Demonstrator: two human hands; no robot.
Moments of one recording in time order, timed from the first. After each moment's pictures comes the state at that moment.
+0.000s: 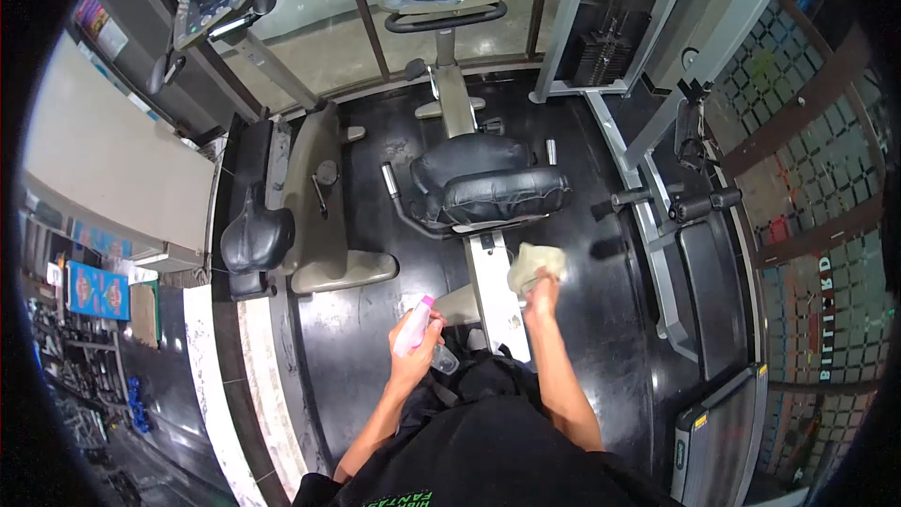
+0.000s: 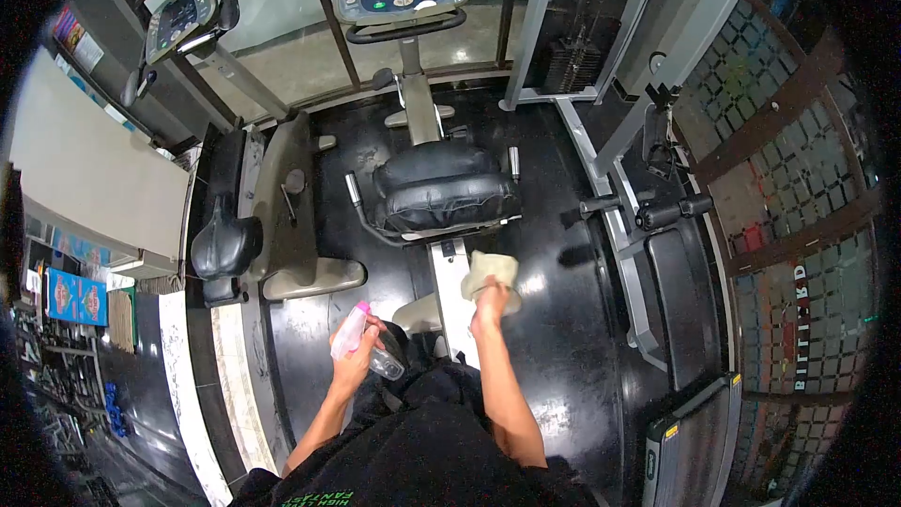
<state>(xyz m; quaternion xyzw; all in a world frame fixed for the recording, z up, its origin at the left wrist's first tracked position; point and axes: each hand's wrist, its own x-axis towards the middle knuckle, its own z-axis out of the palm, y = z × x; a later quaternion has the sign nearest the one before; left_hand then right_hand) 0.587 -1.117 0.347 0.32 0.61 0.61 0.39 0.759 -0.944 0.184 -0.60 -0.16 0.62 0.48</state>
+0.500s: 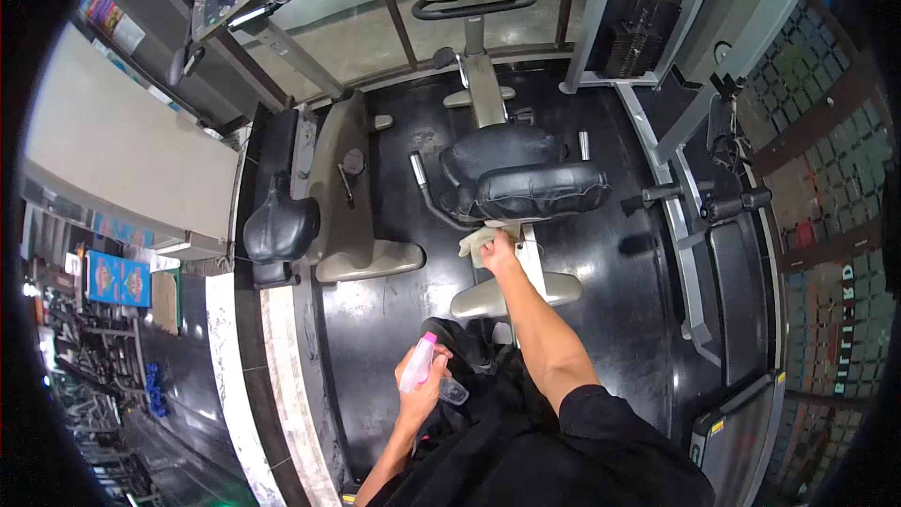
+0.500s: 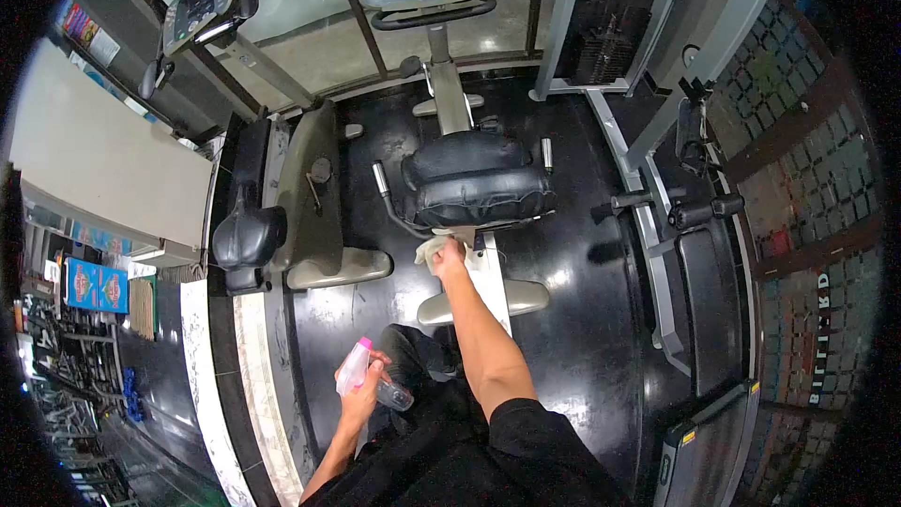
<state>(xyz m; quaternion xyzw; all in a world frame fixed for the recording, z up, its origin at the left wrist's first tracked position) 0.584 -1.177 0.347 0.28 0.67 0.58 0.36 0.589 -0.892 0.088 -0.48 0.08 0.77 0.40</state>
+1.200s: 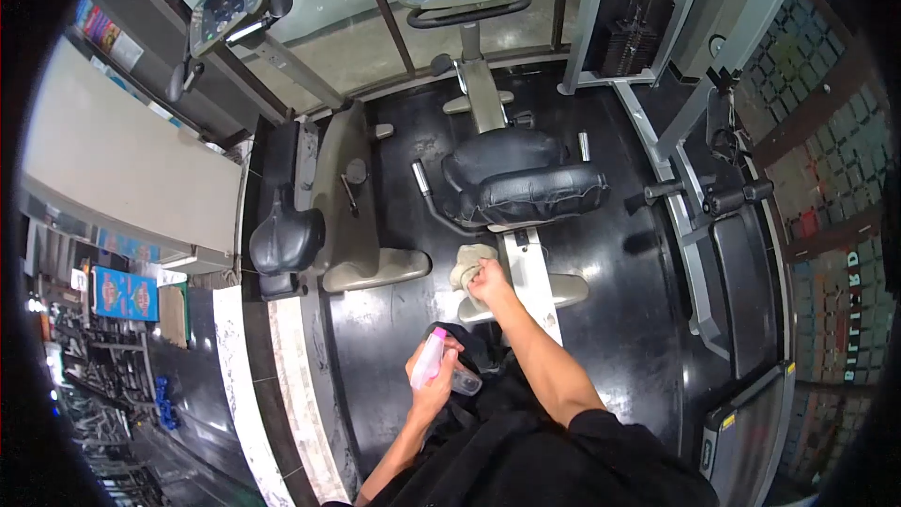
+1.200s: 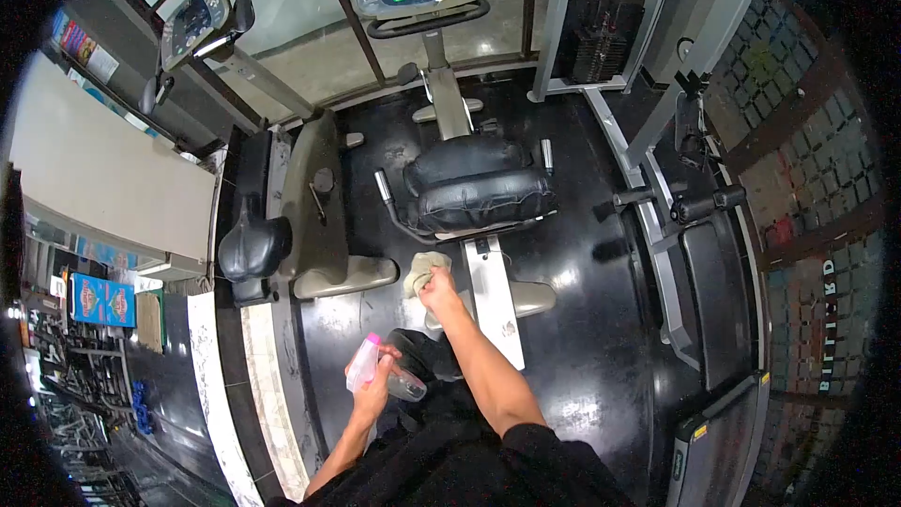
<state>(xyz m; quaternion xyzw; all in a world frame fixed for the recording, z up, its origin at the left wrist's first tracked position) 0.582 -1.159 0.342 0.31 0.63 0.62 0.34 0.585 -0.947 0.021 -0.41 0.10 0.87 0.25</state>
